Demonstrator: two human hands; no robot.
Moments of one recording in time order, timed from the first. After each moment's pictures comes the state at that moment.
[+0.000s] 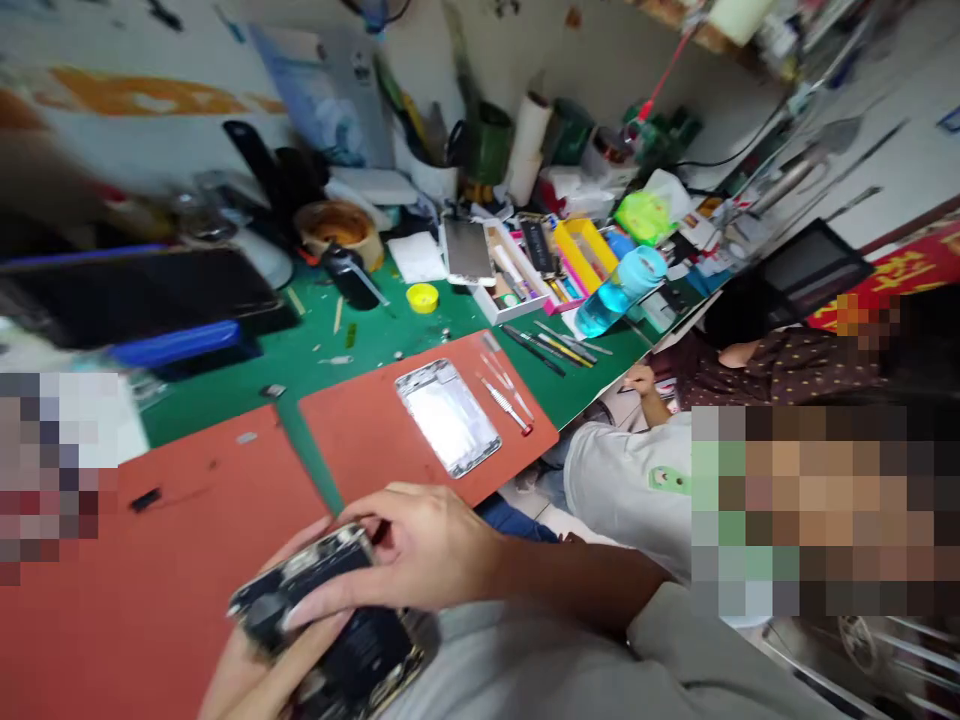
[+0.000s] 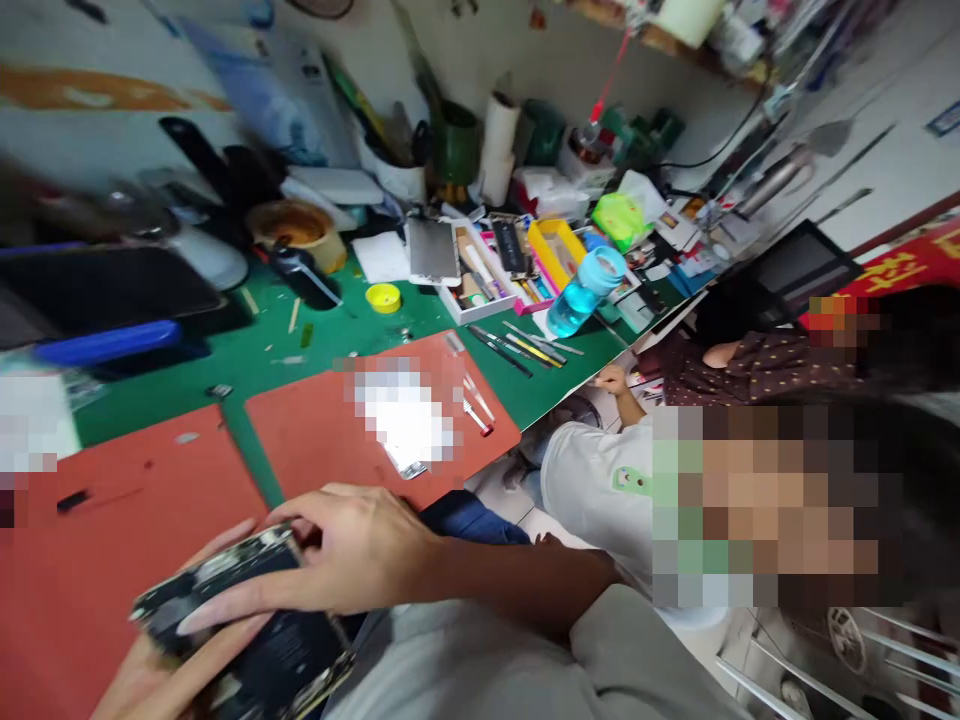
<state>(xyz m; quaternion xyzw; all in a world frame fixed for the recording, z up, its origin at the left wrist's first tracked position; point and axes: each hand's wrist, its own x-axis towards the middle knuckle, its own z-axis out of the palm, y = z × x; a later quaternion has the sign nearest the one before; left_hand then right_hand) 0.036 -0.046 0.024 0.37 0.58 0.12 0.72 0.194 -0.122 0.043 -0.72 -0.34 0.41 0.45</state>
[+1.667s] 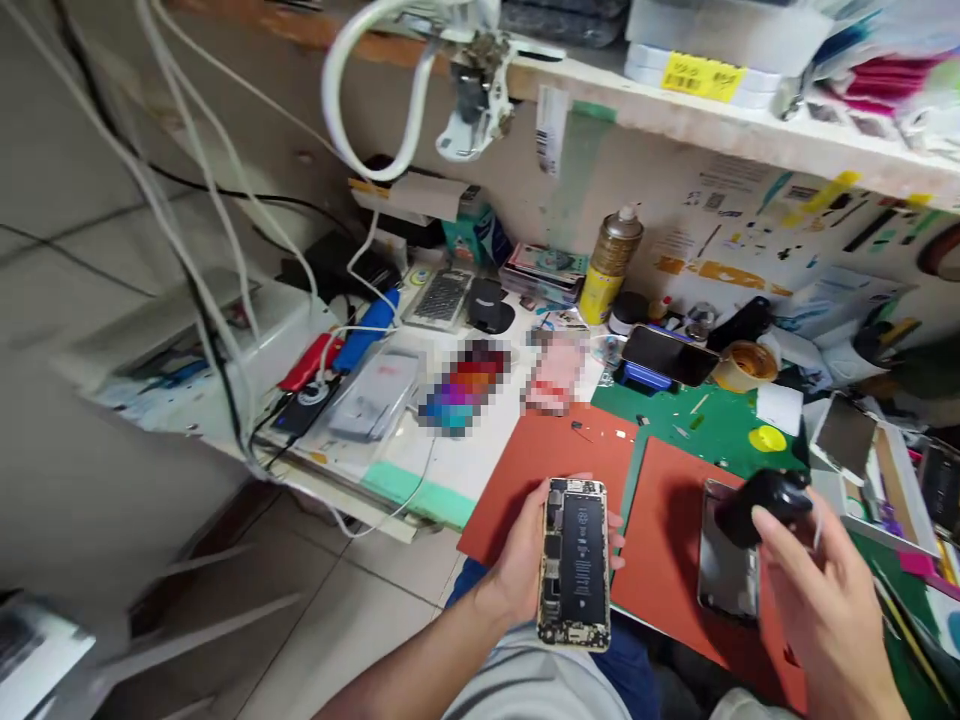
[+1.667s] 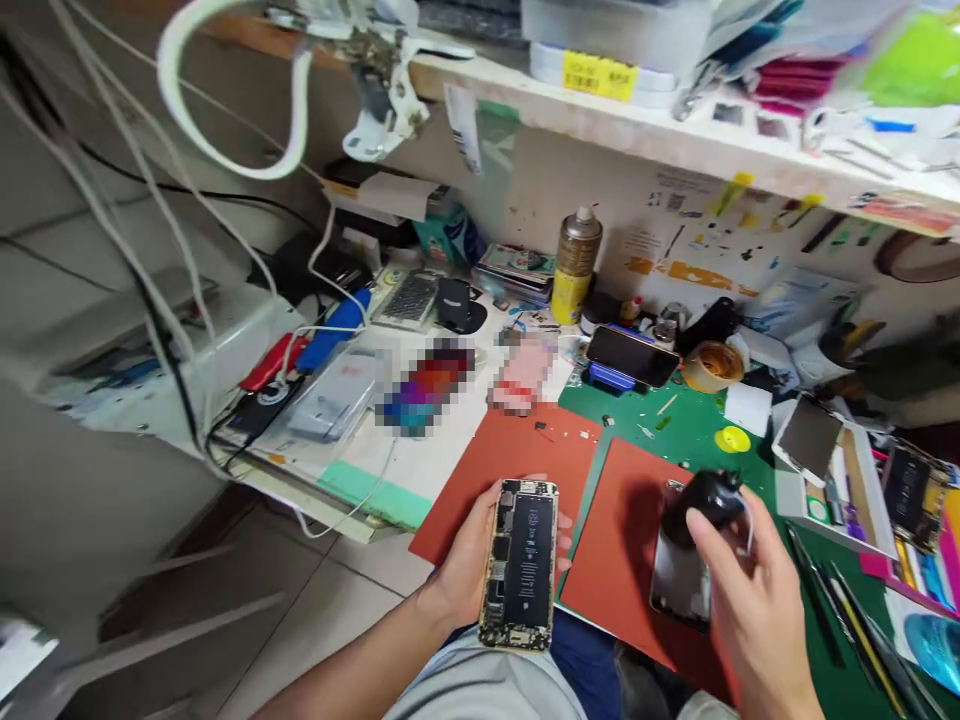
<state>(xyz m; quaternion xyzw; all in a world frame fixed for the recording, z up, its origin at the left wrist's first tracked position) 0.029 -0.043 0.001 0.03 0.25 0.36 0.90 0.288 -0.097 0.064 -0.71 -0.33 0.29 0.55</state>
